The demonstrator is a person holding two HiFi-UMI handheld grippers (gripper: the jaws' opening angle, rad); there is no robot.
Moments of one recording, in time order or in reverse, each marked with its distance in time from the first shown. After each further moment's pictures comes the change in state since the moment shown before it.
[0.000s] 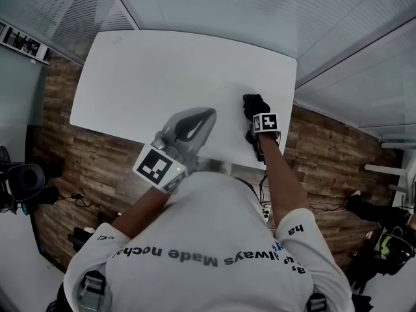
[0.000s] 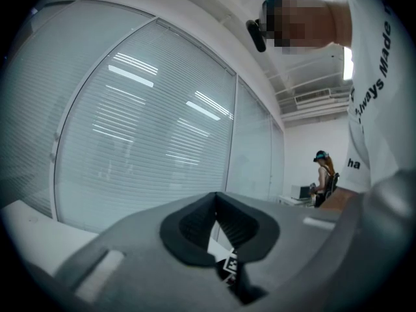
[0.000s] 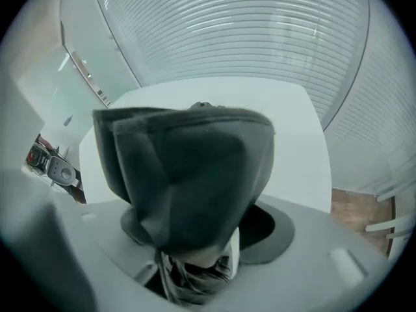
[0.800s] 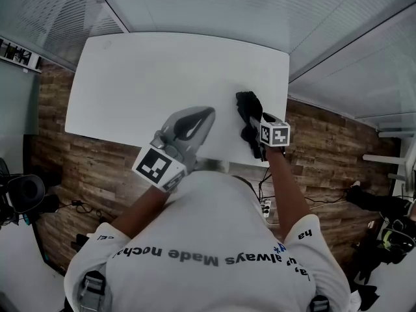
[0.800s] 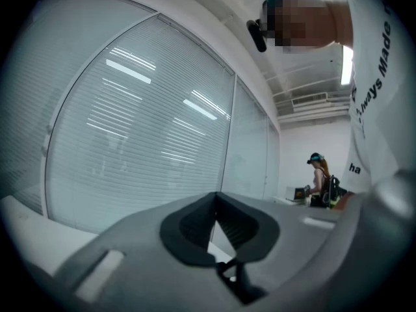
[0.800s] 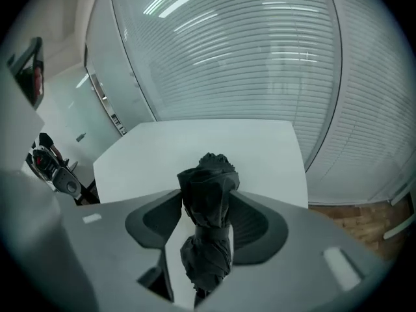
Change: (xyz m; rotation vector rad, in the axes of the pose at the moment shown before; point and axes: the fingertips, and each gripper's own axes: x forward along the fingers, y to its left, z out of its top) left arm 0.019 -0.001 -0.006 -0.017 -0.001 -0.051; right arm -0.081 0.006 0.019 -0.012 -0.270 0.058
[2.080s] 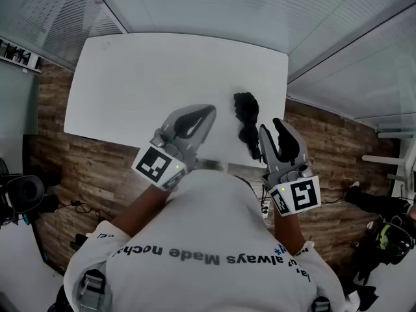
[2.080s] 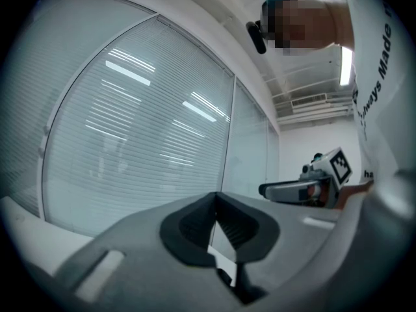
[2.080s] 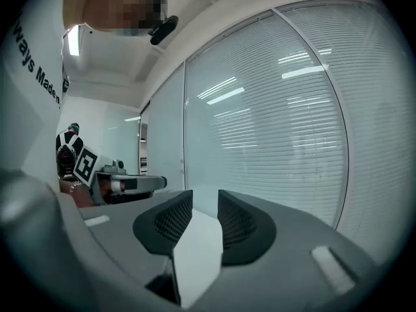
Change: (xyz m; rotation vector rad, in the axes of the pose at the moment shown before) left arm 0.011 0.000 0.005 0.003 -0.013 -0.002; right arm -0.263 0.161 0.149 -0.329 -0.721 0.121
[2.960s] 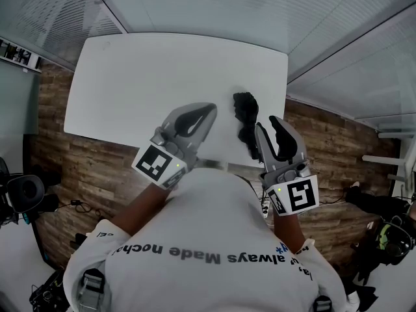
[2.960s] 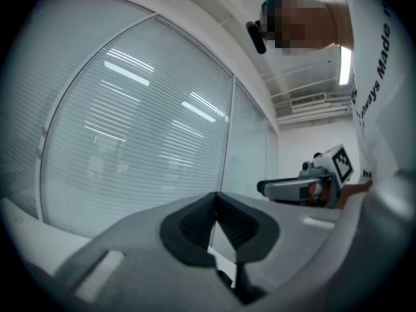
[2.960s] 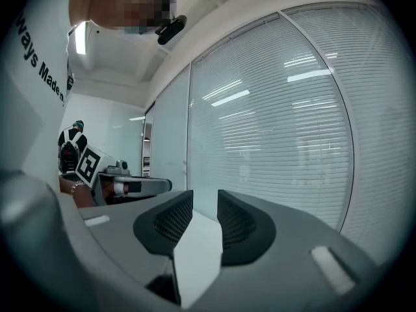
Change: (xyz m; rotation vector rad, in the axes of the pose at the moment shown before) left arm 0.006 -0.003 0.004 0.012 -0.006 -0.006; right arm 0.004 0.006 0.012 -0.045 -0.019 0.022
